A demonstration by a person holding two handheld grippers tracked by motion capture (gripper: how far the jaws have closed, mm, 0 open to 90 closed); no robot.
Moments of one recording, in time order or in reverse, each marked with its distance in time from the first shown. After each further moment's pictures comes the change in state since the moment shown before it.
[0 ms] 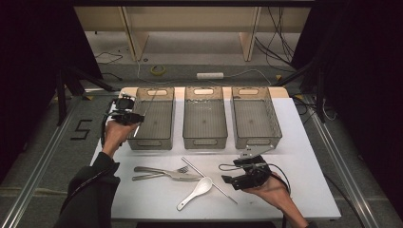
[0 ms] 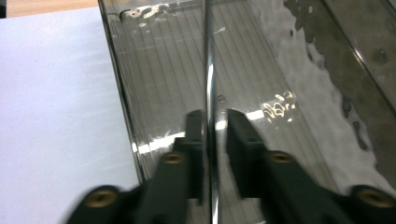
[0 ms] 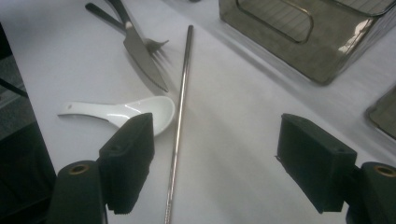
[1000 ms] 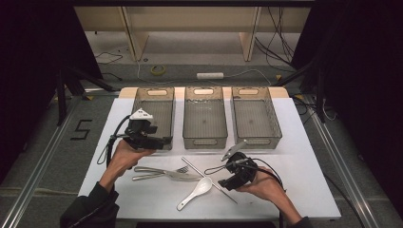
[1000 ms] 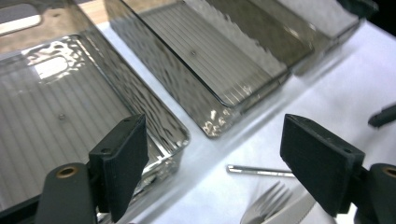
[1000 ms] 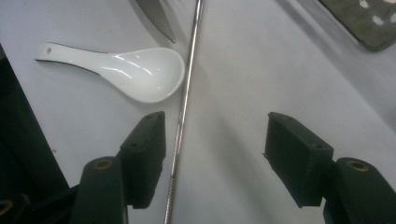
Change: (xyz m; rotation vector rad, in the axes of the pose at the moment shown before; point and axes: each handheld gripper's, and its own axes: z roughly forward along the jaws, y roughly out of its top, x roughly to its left) left arm -0.092 -0.052 -0.065 -0.140 -0.318 0.294; right arm 0.010 0.024 0.027 0.312 0.007 -0.081
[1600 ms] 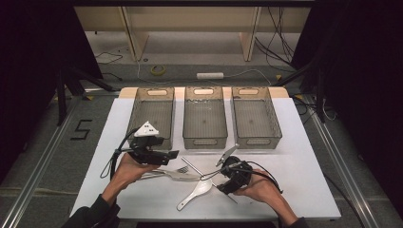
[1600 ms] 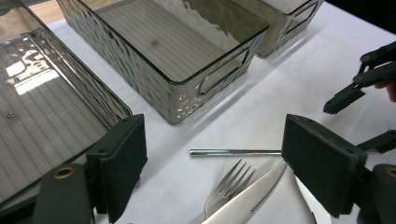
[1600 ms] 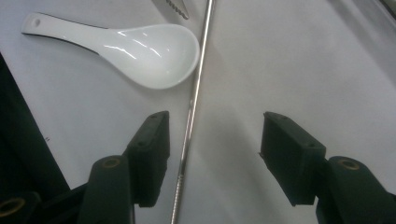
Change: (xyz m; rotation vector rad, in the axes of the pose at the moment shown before) left arm -0.028 -0.028 -0.004 -0.058 -0.063 0.025; right arm 0.009 0.003 0.016 0.091 -0.010 -0.043
